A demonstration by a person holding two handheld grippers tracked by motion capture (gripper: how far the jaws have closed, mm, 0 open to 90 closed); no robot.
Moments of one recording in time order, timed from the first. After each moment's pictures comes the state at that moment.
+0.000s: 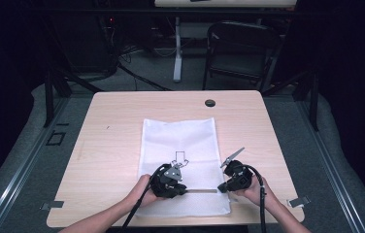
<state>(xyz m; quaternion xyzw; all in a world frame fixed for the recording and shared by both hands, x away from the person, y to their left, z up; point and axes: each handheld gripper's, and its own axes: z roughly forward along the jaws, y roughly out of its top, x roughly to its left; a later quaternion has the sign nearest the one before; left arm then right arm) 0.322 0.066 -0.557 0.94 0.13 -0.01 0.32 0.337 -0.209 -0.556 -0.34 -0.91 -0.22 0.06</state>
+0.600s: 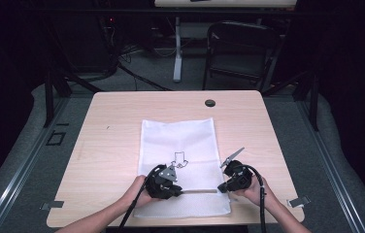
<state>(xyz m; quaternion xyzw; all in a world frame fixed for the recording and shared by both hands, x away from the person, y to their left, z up) 0.320 0.078 -0.558 0.94 0.12 -0.02 0.31 0.336 -0.208 -0.556 -0.34 -0.91 -0.23 0.06</state>
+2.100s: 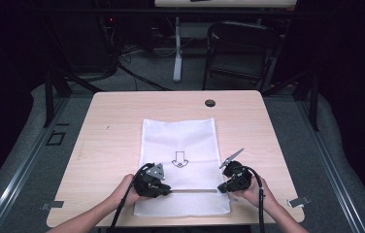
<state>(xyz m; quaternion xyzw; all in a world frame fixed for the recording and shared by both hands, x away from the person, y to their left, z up) 0.329 0.113 -0.561 0.94 0.13 -0.02 0.31 0.332 -0.205 -0.554 -0.35 -0.91 -0.22 0.04</state>
